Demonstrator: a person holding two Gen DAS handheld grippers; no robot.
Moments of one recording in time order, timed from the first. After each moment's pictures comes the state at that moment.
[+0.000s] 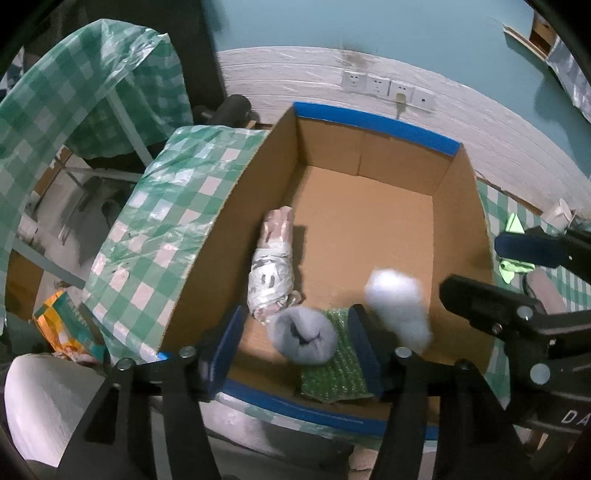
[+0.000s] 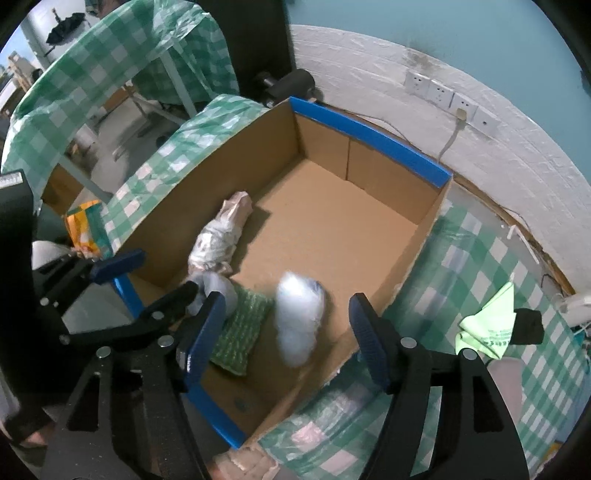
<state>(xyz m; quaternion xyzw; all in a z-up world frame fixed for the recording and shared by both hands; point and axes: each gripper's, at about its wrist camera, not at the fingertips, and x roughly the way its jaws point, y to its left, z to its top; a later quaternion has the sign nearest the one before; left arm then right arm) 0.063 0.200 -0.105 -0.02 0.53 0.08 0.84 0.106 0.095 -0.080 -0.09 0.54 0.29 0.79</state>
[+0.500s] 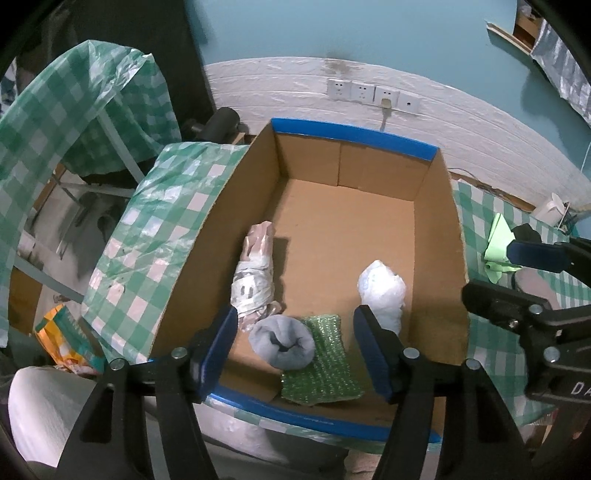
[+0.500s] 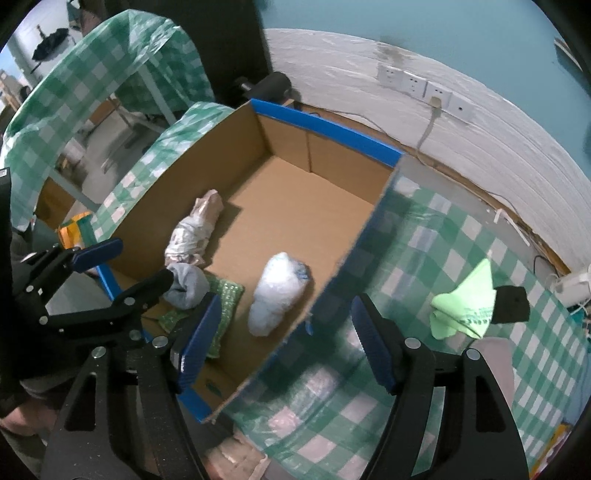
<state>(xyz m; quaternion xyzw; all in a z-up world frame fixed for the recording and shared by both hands) 0.065 0.180 -0.093 0.00 0.52 0.06 0.85 0.106 0.050 -0.074 -0.07 0.54 0.26 0.80</state>
